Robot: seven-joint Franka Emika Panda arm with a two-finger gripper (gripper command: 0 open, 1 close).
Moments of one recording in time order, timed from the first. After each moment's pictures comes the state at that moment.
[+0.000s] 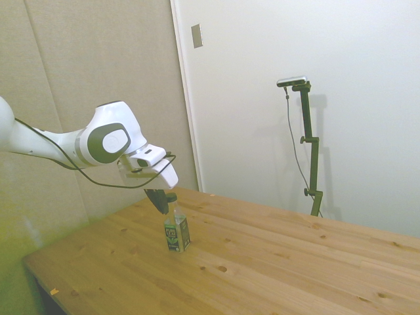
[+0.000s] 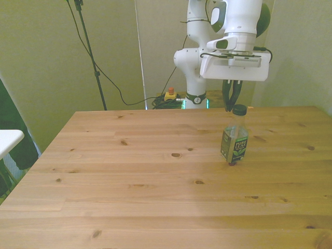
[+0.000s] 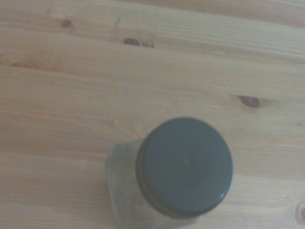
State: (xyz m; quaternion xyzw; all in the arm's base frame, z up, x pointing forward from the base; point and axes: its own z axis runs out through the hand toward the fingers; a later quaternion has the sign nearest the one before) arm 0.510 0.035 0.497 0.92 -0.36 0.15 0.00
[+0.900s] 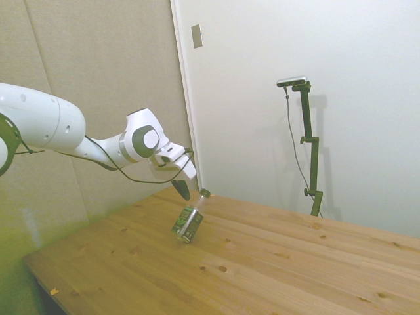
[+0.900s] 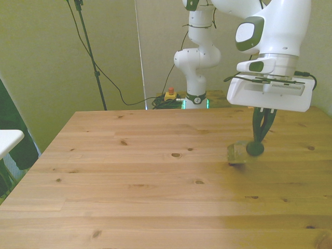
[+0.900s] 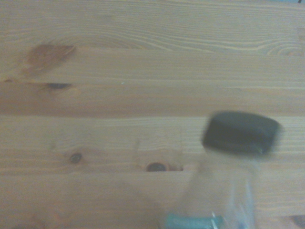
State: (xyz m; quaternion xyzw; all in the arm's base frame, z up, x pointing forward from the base) arm 0.644 0.075 0.467 0.89 -0.42 0.19 0.01
